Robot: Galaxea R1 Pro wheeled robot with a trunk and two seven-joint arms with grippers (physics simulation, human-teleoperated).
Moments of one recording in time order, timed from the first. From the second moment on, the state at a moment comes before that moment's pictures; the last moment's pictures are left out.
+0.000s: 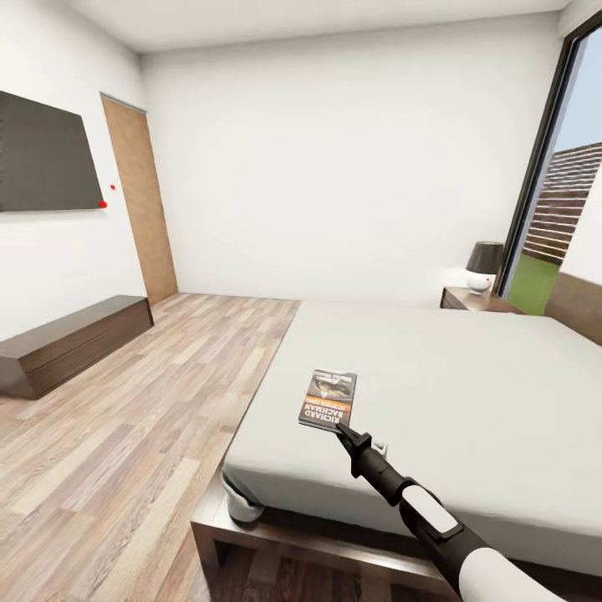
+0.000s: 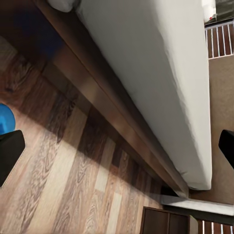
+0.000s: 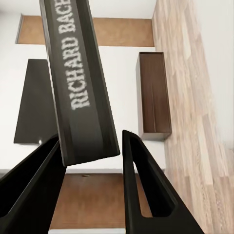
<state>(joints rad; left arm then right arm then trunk) -0.30 0.28 0.36 -0.02 0.36 0.15 -1.15 -0.60 -0.06 0.45 -0.50 -1.66 0.35 0.56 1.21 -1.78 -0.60</state>
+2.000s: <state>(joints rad) -0.30 0.28 0.36 -0.02 0.36 0.15 -1.14 -0.60 -0.06 0.45 -0.50 -1.66 0.35 0.56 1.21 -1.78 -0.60</state>
